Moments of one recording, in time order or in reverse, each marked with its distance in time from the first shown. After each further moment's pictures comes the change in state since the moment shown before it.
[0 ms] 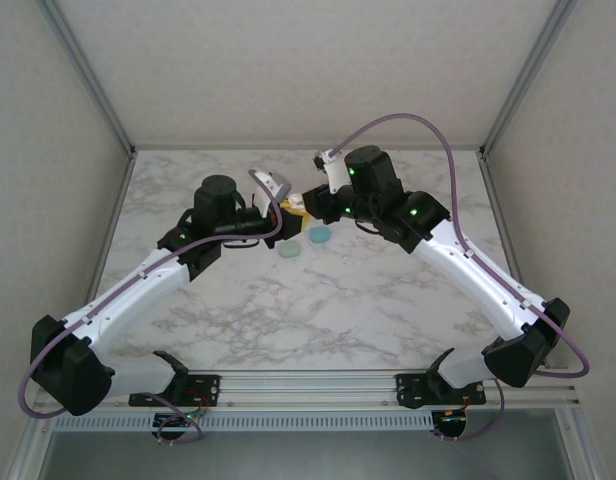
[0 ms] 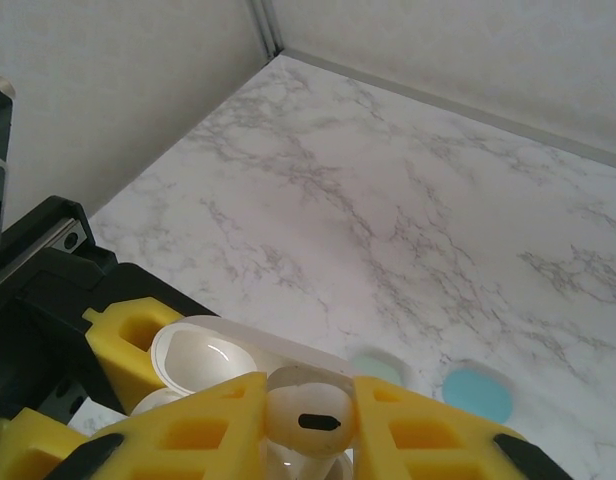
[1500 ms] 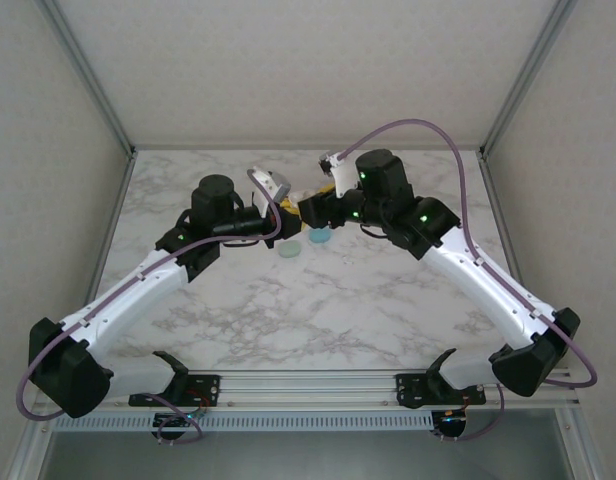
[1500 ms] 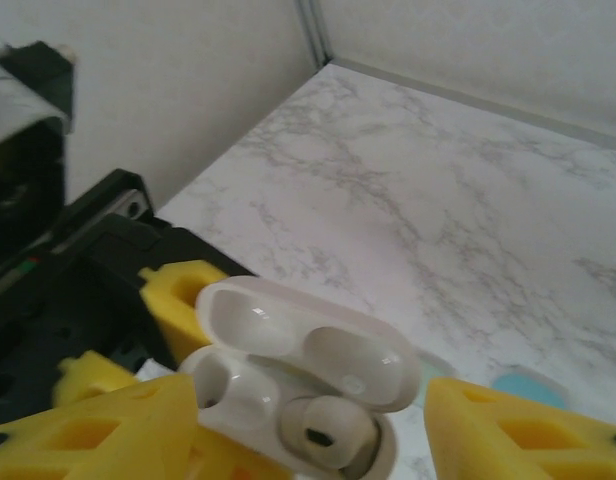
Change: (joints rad) left arm -0.002 -0.012 0.002 0.024 0.012 0.037; right arm -0.016 -0.068 -0.058 0.037 -0.135 0.034
